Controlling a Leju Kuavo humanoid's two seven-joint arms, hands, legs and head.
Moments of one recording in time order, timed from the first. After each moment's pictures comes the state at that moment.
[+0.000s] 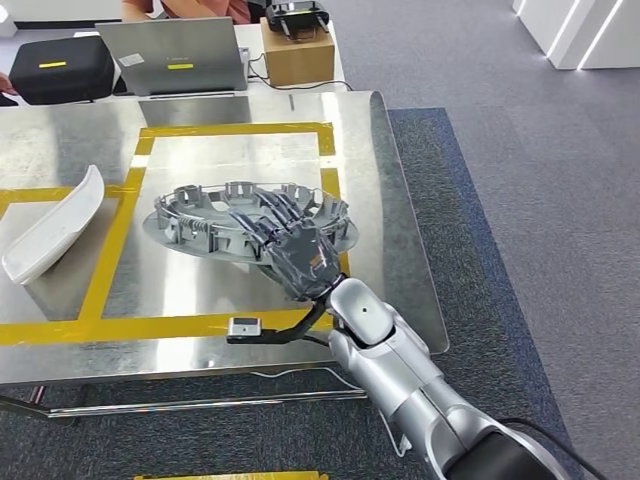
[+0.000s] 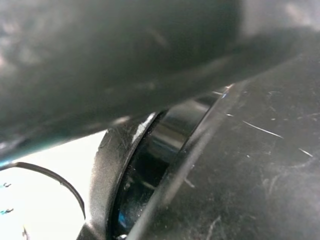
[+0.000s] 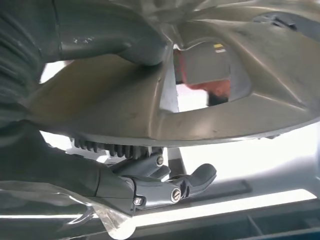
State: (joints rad) left arm -0.10 -0.12 -0.15 -0.21 -1.02 -0.02 0.05; right arm -0.61 0.25 0.55 -0.87 1.31 -0.68 -0.24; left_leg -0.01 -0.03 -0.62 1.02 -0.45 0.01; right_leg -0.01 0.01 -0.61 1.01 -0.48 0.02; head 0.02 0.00
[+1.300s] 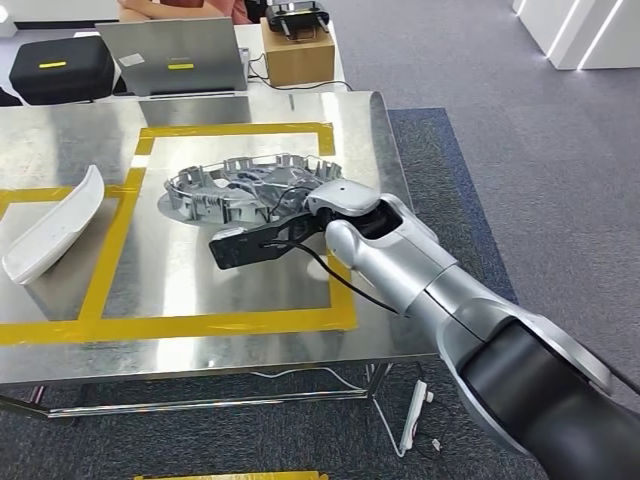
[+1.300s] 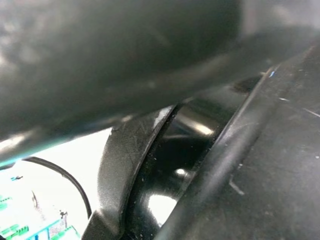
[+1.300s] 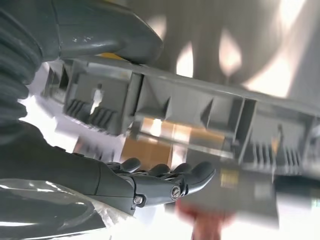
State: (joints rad) left arm -0.09 -0.11 -0.15 -0.21 -0.92 -0.06 0.09; right arm -1.08 0.19 0.85 -0.78 0.81 0.19 -0.08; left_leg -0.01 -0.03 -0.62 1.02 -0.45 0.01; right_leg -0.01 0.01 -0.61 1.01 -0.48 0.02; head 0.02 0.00
